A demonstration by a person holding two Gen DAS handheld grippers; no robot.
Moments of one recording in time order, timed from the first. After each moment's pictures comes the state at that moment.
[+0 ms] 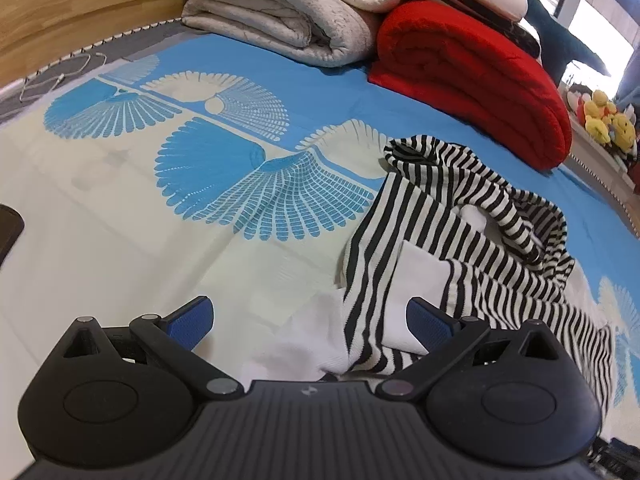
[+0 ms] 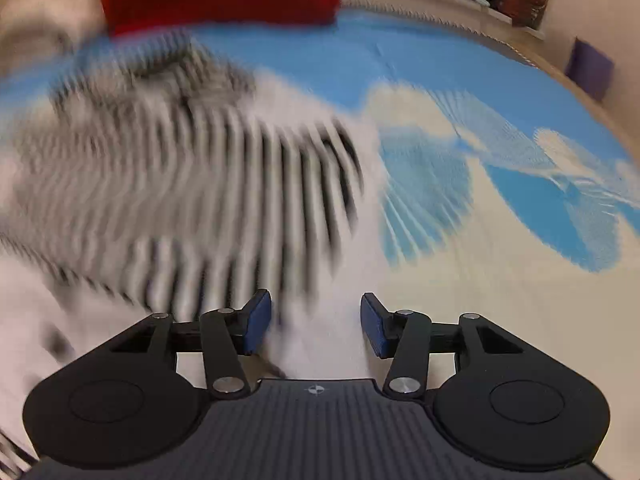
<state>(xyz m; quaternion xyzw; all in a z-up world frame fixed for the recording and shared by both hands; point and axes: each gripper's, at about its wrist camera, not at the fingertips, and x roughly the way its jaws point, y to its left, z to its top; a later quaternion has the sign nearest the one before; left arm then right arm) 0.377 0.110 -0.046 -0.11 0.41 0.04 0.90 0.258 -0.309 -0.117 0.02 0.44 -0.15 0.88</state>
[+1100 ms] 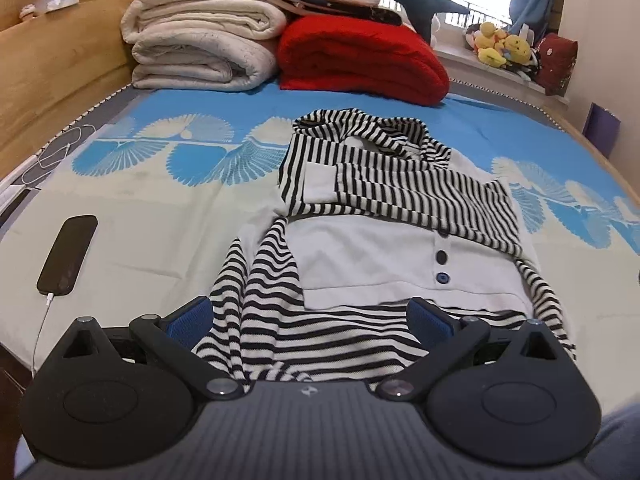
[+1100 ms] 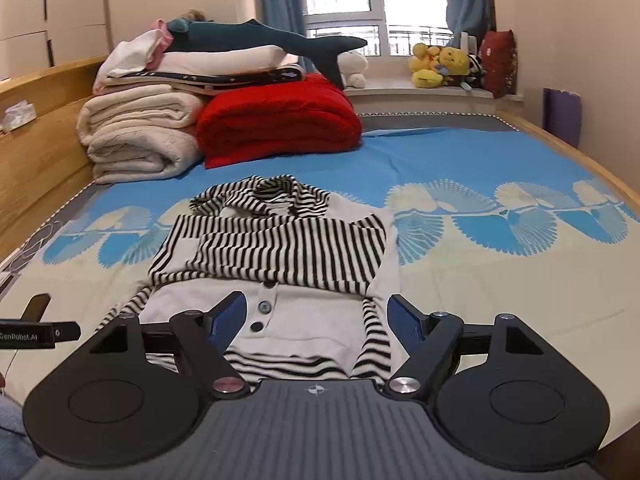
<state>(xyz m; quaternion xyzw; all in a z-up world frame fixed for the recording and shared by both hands) 0.109 0.074 0.050 0.01 0.38 -0.06 0.92 -0.008 -0.208 0.073 0.09 0.27 -0.07 0.96</state>
